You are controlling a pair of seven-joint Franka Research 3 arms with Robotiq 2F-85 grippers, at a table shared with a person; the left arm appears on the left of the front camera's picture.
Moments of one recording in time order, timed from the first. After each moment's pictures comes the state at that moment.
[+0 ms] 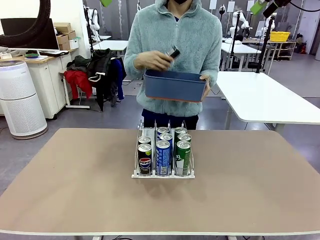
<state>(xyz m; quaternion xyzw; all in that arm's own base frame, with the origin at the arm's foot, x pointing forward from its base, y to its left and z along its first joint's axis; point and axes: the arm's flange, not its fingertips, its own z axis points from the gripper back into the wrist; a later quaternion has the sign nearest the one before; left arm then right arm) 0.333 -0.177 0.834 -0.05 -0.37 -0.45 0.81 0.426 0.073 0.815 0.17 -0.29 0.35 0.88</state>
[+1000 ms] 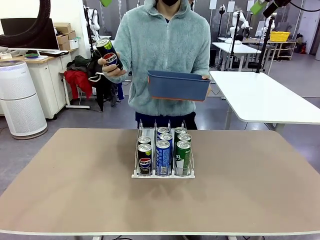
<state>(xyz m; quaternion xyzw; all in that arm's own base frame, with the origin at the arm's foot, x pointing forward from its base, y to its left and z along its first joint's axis) 0.333 -0.177 0.834 -0.05 -0.37 -0.45 0.81 0.426 0.073 0.815 0.17 -0.29 0.35 0.88</state>
